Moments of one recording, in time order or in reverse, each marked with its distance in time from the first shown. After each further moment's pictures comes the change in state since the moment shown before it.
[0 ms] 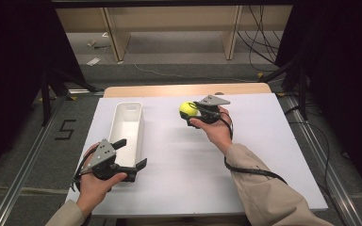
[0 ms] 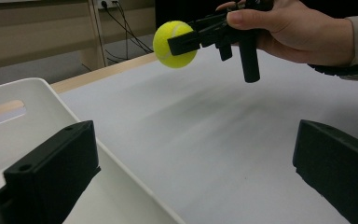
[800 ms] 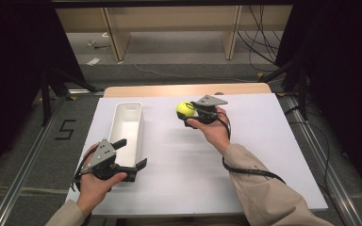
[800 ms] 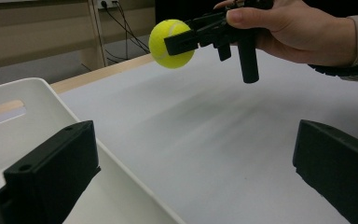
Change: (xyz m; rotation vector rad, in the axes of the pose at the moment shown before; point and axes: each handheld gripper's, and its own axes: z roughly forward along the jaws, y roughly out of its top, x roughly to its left) left arm 0.000 0.000 0.000 0.000 0.000 0.000; right arm 0.008 0.004 0.003 -0.011 0.017 -0.012
